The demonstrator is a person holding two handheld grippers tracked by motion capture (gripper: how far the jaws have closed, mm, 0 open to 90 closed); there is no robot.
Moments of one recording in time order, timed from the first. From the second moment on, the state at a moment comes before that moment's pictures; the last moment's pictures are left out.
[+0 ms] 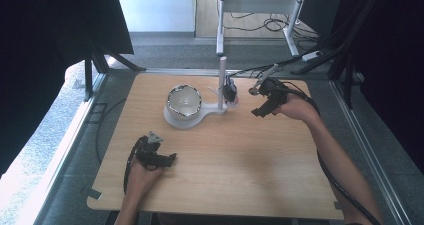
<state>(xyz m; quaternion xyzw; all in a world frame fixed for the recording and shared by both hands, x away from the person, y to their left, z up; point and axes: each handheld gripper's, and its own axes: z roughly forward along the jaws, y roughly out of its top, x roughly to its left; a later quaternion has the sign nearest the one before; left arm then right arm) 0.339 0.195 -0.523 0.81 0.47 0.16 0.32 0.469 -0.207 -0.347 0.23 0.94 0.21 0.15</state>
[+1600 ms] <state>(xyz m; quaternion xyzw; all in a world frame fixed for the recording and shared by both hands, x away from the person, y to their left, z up) 0.339 0.194 -0.523 0.81 0.47 0.16 0.32 0.388 -0.306 -0.372 0.30 0.90 0.26 0.18</state>
